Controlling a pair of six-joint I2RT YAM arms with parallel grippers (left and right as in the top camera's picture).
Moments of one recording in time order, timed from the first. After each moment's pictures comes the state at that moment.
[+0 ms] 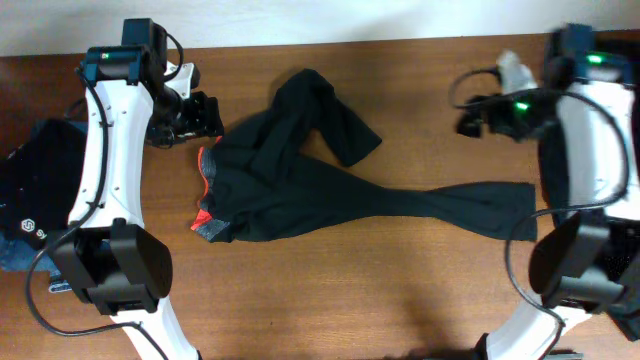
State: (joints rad) left arm 0.01 2.04 2.07 -1.40 0.20 -0.06; right arm -0.15 1.94 1.87 -1.22 -0.38 -0.24
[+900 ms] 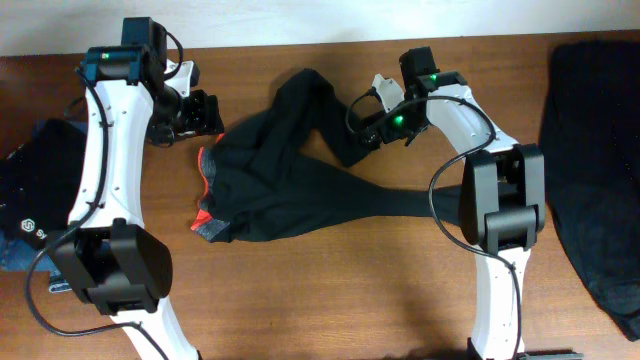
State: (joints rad) left arm 0.01 2.04 2.07 -1.39 0.20 -0.06; right arm 0.14 2.34 1.88 -0.84 -0.36 -0.24
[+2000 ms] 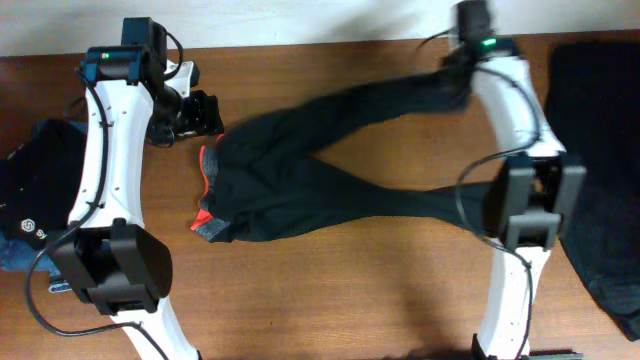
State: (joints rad) left arm 0.01 2.04 2.07 -1.40 0.20 -0.06; right arm -0.06 2.34 2.20 -0.87 0.28 -0.03
